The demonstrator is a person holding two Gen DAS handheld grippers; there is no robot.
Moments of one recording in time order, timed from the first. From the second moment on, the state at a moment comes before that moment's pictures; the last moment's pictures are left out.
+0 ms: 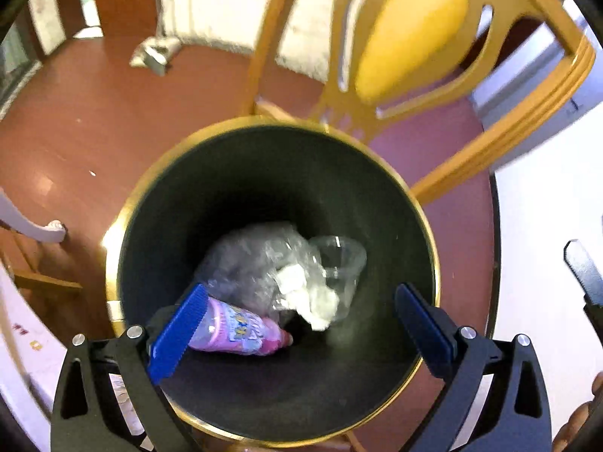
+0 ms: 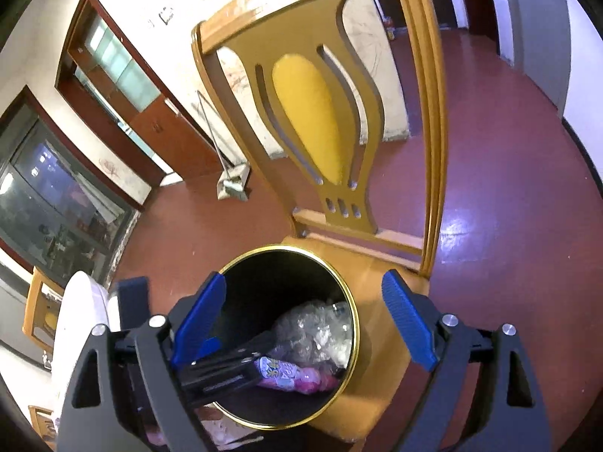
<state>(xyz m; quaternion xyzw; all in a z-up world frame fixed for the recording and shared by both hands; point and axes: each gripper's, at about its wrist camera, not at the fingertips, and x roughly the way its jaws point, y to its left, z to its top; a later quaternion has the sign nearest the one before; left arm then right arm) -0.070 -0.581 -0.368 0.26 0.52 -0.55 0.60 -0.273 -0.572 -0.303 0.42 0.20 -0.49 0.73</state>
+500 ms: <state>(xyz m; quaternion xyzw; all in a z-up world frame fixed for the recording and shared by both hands) -0.010 -0.386 -0.212 0.21 0.32 -0.55 0.74 -0.190 -0.525 -0.262 0.37 0.21 -0.39 0.81</state>
